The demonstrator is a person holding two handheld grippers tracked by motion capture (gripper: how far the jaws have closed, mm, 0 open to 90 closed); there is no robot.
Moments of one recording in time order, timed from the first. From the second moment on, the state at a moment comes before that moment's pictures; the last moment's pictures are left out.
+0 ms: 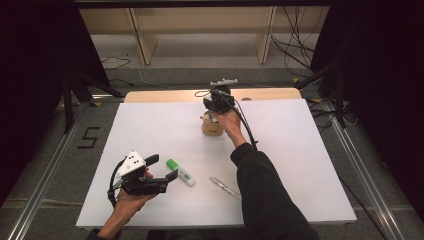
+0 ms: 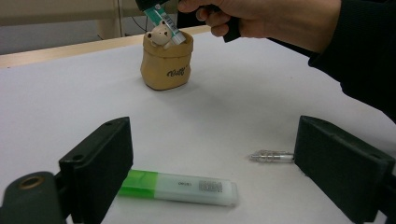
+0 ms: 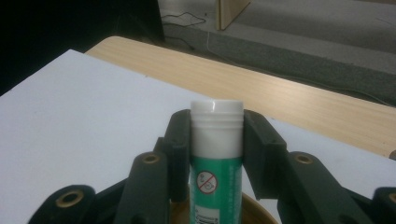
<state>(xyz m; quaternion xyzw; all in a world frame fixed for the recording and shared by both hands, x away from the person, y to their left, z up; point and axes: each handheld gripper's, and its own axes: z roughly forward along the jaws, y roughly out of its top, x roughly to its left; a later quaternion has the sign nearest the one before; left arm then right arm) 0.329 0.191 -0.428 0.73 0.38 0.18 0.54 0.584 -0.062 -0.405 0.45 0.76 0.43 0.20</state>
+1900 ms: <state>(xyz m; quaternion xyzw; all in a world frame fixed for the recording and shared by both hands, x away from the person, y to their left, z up) 0.330 0.192 -0.430 0.73 0.39 0.19 0.53 0.459 -0.100 -0.368 0.33 0.84 0.42 0.11</state>
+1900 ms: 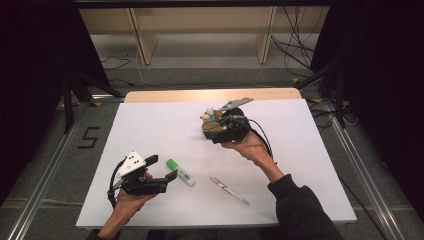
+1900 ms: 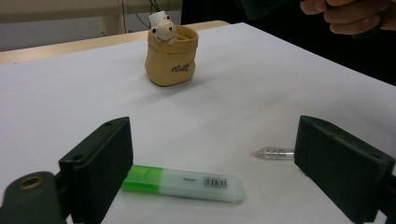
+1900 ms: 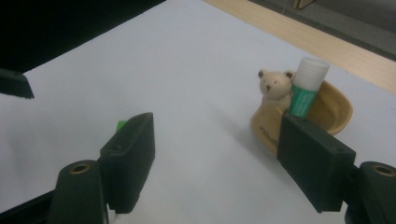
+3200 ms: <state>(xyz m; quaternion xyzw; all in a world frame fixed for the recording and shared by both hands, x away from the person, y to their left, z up) 0.394 0.177 -0.442 0.76 0.42 0.22 0.45 0.378 -0.153 -0.411 0.33 0.81 0.47 0.09</state>
